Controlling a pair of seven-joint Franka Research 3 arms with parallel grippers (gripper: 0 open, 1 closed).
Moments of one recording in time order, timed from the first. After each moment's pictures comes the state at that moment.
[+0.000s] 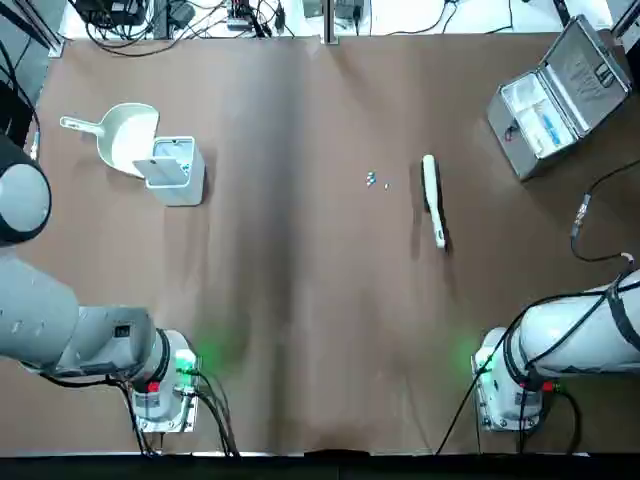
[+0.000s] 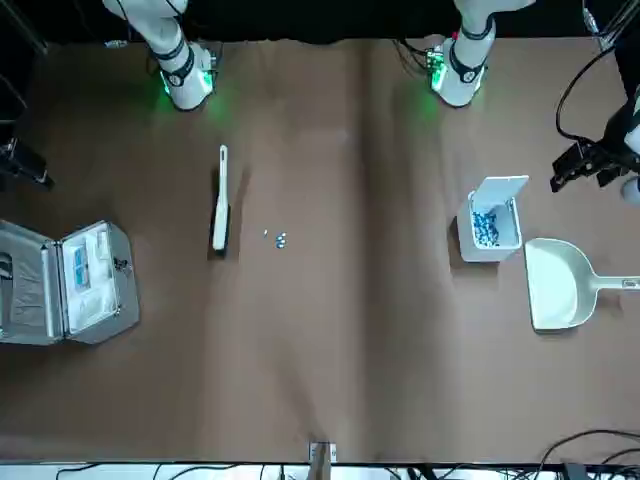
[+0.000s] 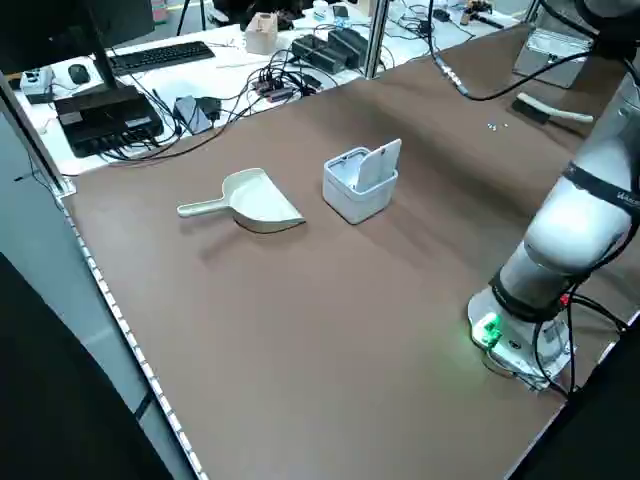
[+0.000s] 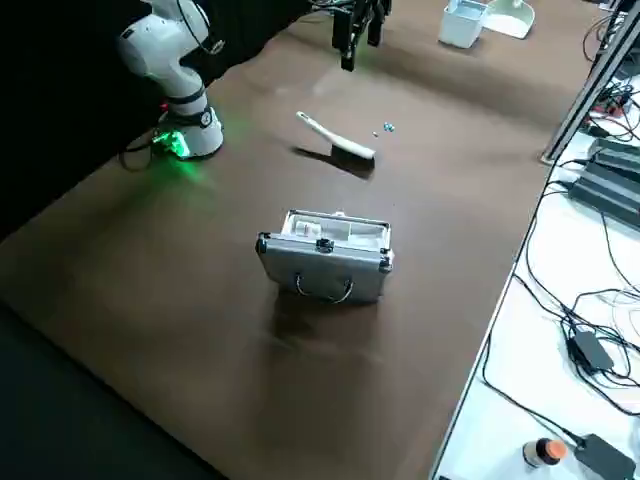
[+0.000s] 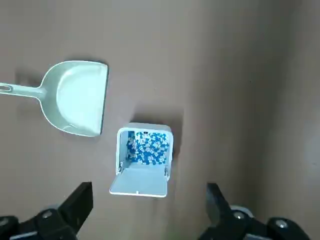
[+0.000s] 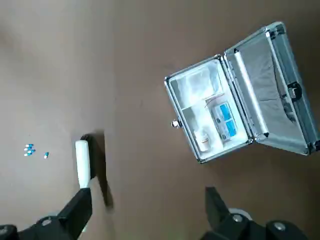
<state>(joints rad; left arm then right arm) 0.06 0.06 -0.12 -1.44 0.01 1.51 -0.14 -0.03 0.05 -0.05 -1.44 0.00 1.51 -0.07</state>
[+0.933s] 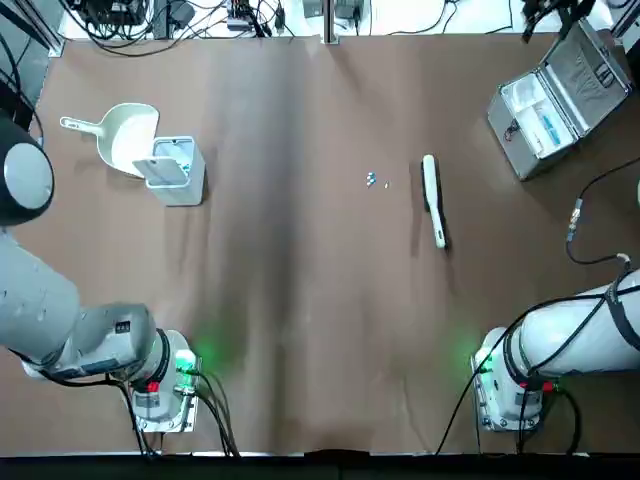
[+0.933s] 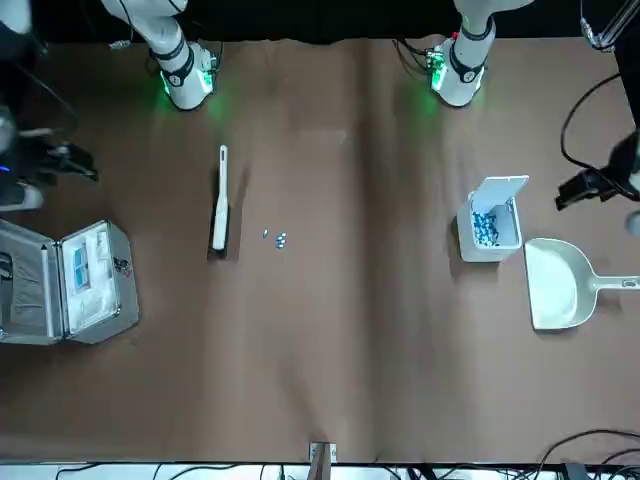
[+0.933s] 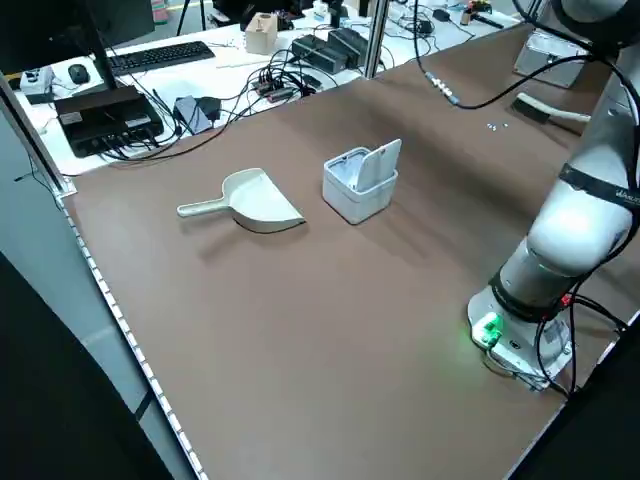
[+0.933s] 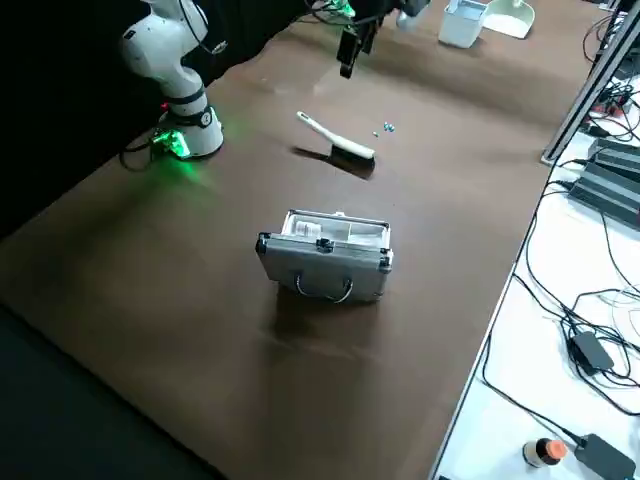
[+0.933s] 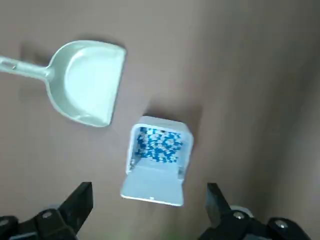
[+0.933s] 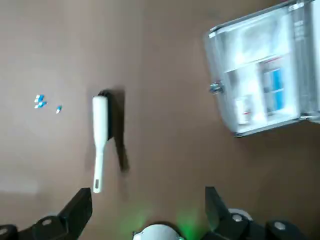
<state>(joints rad) 0.15 0.15 -0.11 -1.44 0.01 1.51 -0.16 0.06 0.06 -0.04 -1.59 0.04 1.45 -0.06</state>
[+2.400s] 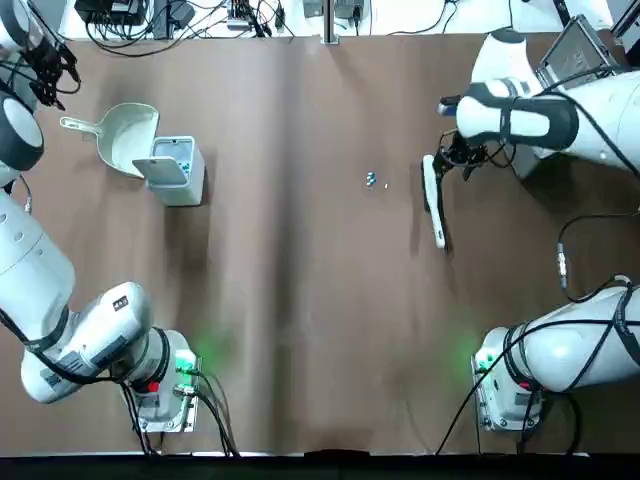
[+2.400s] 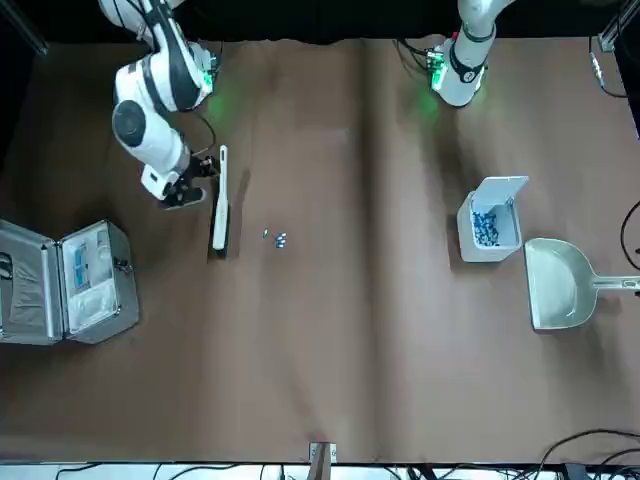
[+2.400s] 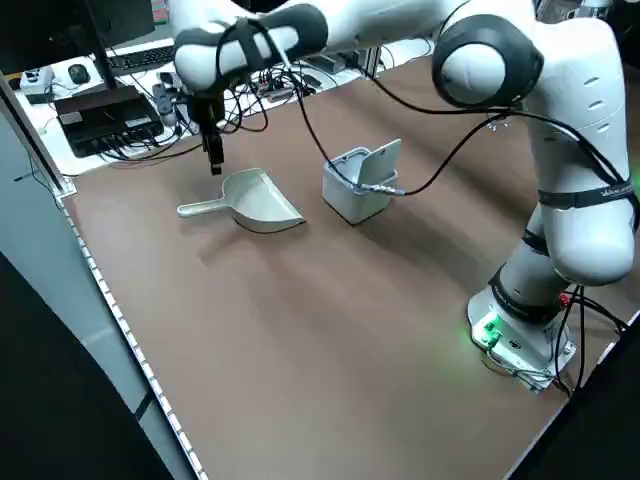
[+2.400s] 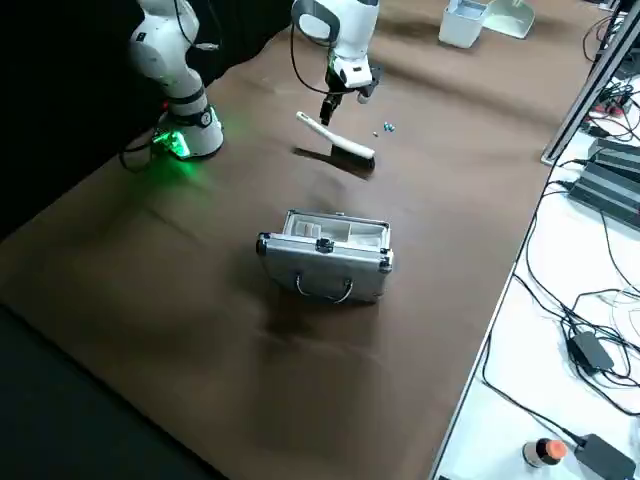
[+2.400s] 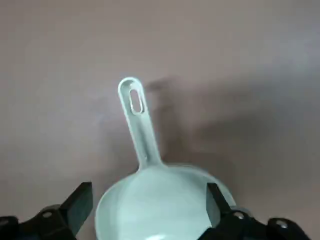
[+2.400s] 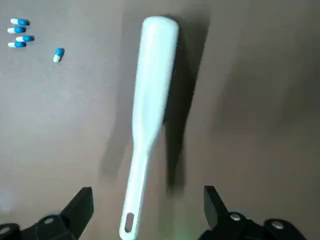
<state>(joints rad) 0.54 0.61 -0.10 -1.45 0.15 2.10 -0.91 0.39 -0.07 -0.03 -2.47 0.14 2.21 0.09</state>
